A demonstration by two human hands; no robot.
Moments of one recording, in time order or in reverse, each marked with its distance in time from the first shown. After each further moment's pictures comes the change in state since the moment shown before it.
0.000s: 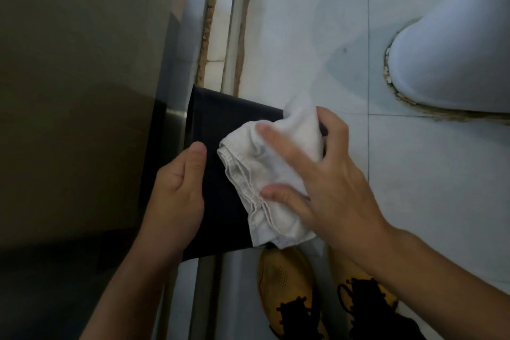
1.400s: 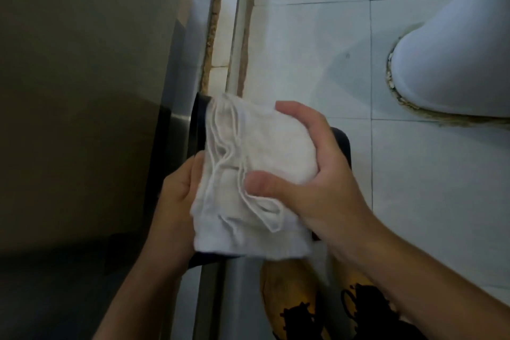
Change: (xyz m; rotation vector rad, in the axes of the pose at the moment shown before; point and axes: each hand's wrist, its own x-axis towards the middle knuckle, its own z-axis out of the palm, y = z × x) left_hand -0.002 -0.007 -0.003 0.042 -0.023 0.097; right_hand 0.016 -0.034 -0.015 1.016 -0.081 0.432
